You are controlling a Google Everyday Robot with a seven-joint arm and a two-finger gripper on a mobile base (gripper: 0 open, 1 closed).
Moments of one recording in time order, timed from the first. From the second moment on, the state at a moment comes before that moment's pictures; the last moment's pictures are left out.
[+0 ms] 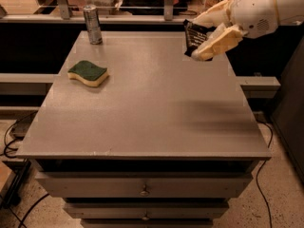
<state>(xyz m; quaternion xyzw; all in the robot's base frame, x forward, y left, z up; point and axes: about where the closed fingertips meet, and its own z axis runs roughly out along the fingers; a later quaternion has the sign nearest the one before) 0.585 -0.106 1.014 -0.63 0.59 0.18 0.46</state>
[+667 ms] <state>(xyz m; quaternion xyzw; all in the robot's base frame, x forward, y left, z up) 0.602 -0.098 0.983 -0.60 0.62 0.18 0.47</state>
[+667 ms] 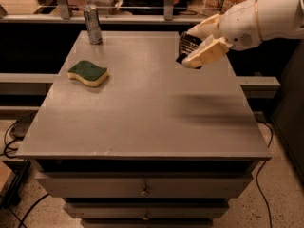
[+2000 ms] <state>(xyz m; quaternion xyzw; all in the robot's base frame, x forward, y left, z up) 0.747 0.025 0.929 -0.50 0.63 0.19 0.56</state>
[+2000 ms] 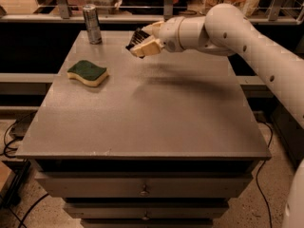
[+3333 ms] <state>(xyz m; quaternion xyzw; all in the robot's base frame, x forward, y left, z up) 0.815 0.079 0.927 -0.49 0.62 0.17 0.59</state>
